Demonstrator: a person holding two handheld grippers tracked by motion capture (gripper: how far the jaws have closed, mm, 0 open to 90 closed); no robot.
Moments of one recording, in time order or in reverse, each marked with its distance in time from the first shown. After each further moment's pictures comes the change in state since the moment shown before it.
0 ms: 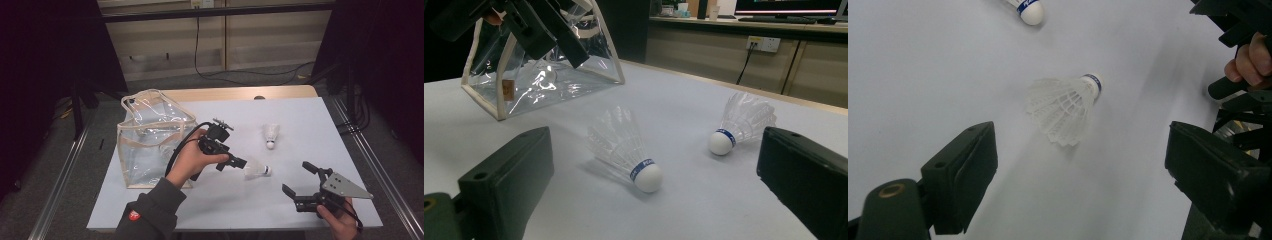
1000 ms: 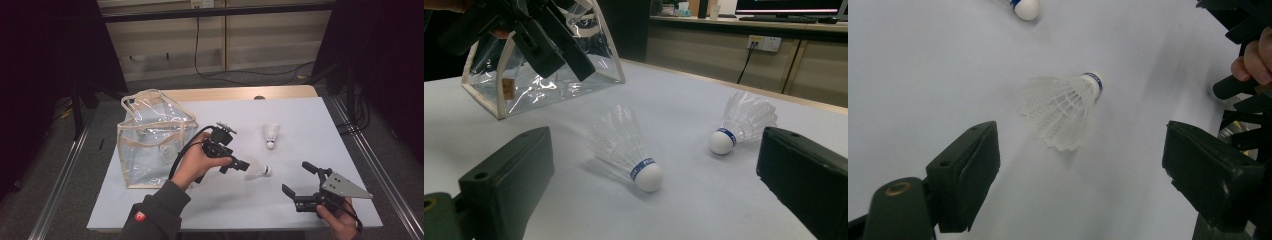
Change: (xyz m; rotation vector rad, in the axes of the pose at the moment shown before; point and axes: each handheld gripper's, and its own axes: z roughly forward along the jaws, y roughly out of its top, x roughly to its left) left arm 0.001 -0.004 0.016 -0.001 -0.012 0.004; right arm 0.000 0.000 0.001 0.004 0.000 -0.001
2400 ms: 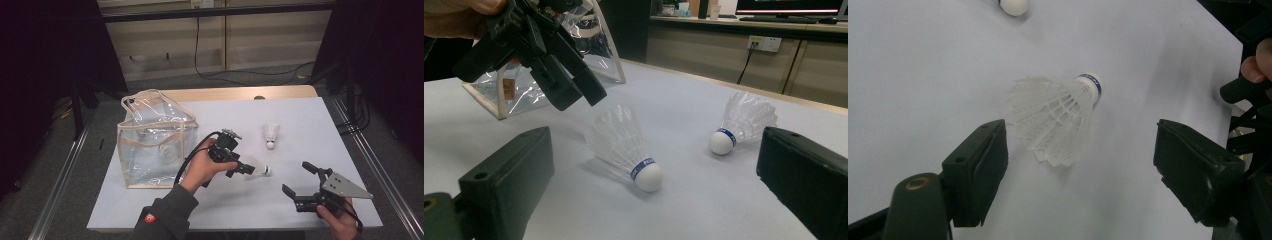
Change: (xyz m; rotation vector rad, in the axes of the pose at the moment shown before) left arm 0.000 -0.008 0.028 -0.029 -0.028 -0.003; right arm 0.000 0.000 0.000 -0.002 0.002 0.000
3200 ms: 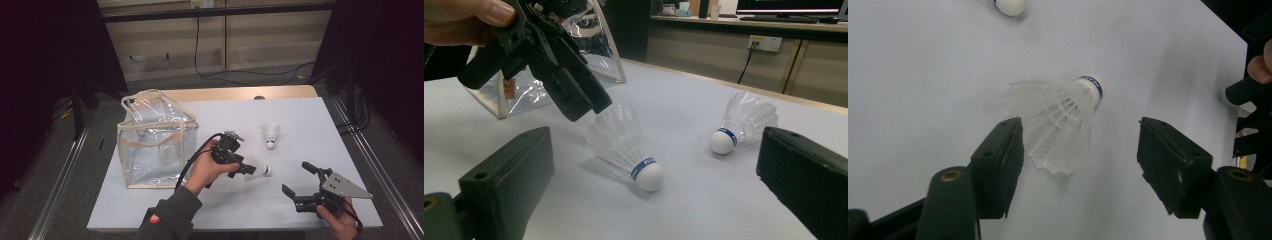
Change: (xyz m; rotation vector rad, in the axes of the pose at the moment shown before) left arm 0.000 -0.001 0.009 -0.006 -0.002 0.013; right arm 0.000 0.000 0.000 0.001 -0.001 -0.004
